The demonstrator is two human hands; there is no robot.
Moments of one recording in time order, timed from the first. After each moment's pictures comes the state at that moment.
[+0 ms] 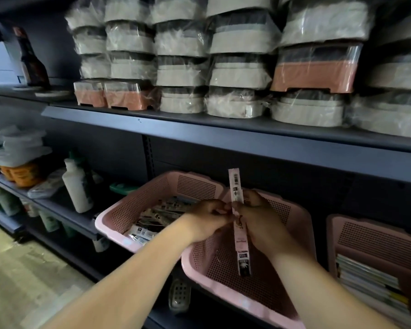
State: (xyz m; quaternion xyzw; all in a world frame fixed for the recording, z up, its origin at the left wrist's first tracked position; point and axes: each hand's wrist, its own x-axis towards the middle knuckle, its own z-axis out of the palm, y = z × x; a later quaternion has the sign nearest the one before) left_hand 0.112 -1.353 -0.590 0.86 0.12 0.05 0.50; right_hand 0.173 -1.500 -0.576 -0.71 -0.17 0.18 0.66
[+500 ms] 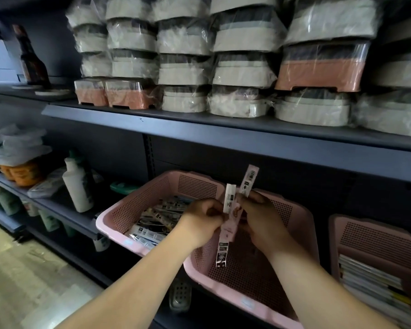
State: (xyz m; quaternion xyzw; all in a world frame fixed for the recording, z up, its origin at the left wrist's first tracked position) left_hand 0.100 -1.357 -0.599 0.81 0.17 0.14 0.54; right_hand 0.171 -1.489 -0.573 -0.63 -0.11 0.19 0.74
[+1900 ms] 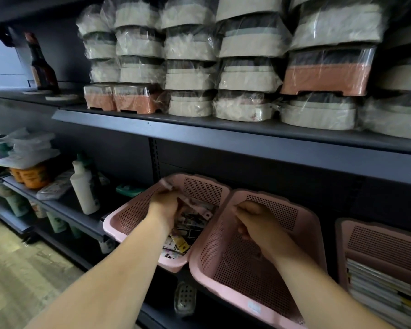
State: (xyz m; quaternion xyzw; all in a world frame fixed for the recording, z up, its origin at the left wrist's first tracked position) left_hand 0.106 -1.276 -0.587 0.53 0.39 0.24 0.71; right_hand 0.166 -1.497 -0.576 -0.78 -0.22 0.19 0.56
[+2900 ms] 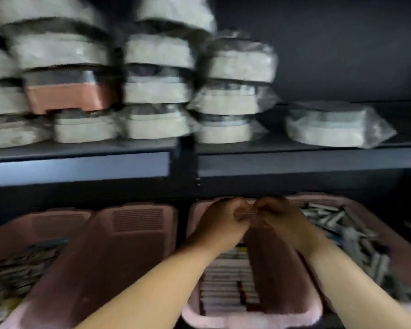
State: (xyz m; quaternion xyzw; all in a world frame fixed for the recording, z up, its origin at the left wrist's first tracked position) left_hand 0.195 -1.670 -0.568 0.89 -0.16 0.09 0.41; right_hand 0.193 -1.844 -0.552 -0.89 -0.10 -0.05 0.44
